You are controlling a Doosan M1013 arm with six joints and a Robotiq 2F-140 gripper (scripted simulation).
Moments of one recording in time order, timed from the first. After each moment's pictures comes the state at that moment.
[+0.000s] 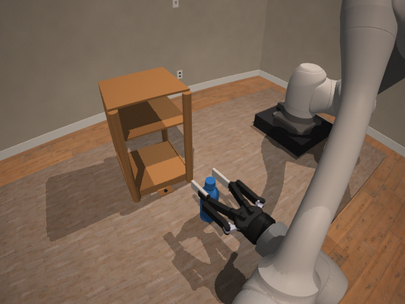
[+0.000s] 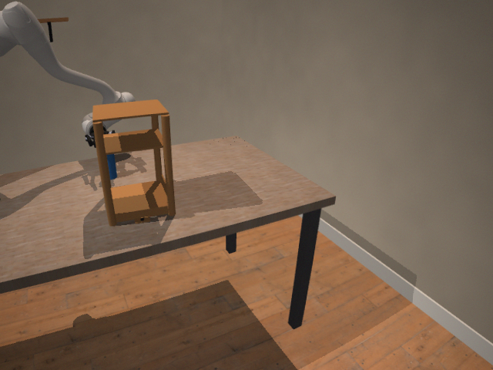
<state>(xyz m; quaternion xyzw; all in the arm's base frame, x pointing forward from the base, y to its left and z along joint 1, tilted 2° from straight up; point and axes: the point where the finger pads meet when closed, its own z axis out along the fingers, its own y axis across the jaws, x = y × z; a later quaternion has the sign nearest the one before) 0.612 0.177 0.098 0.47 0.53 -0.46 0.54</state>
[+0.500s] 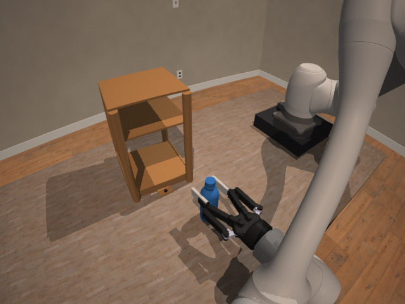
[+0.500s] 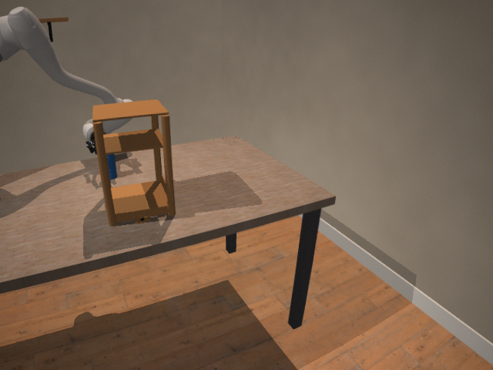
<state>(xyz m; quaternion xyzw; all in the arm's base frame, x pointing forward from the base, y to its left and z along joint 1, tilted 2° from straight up) 0.613 0.177 0.068 0.47 0.53 -0.46 0.54</state>
